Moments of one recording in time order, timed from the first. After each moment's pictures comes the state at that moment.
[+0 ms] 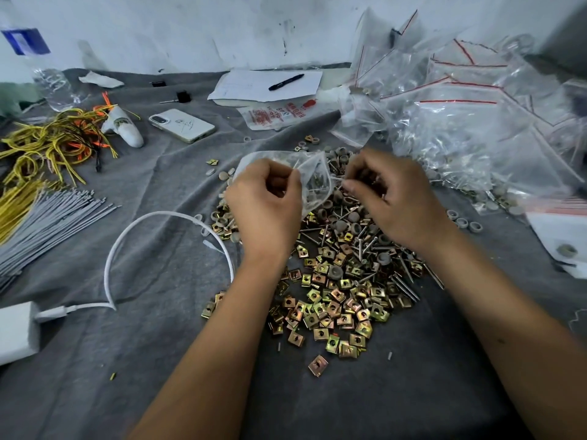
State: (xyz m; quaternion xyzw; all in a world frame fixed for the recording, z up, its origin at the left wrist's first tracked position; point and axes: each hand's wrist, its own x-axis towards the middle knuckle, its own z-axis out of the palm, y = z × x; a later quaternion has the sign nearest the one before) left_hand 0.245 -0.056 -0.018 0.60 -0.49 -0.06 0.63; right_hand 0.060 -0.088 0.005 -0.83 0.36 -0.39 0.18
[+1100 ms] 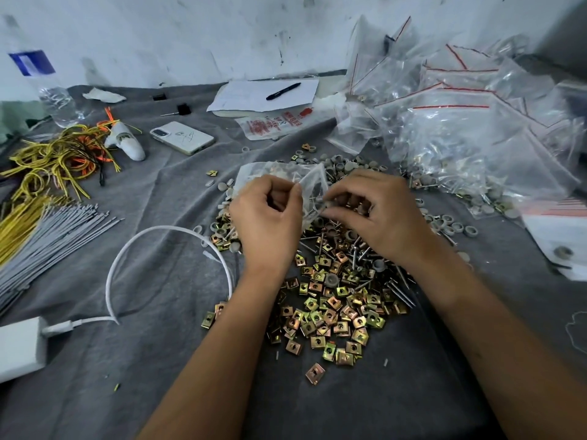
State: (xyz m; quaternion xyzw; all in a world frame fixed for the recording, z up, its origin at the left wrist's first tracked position) left_hand 0.241 -0.055 -0.022 0.59 -0.51 -0.09 0.62; right_hand 0.064 -0.091 -0.006 -0.84 0.34 -0.39 0.13
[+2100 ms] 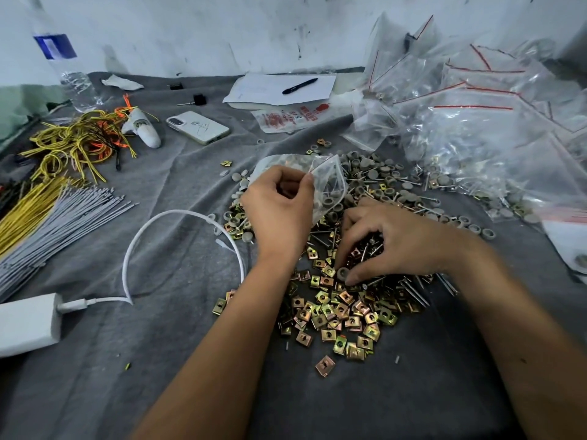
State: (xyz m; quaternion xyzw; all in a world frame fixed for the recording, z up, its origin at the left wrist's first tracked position) left_hand 0.239 -0.056 -0.016 0.61 -0.44 -0.15 0.64; right_hand 0.054 -0.085 0.003 -0.91 0.27 -0.08 0.30
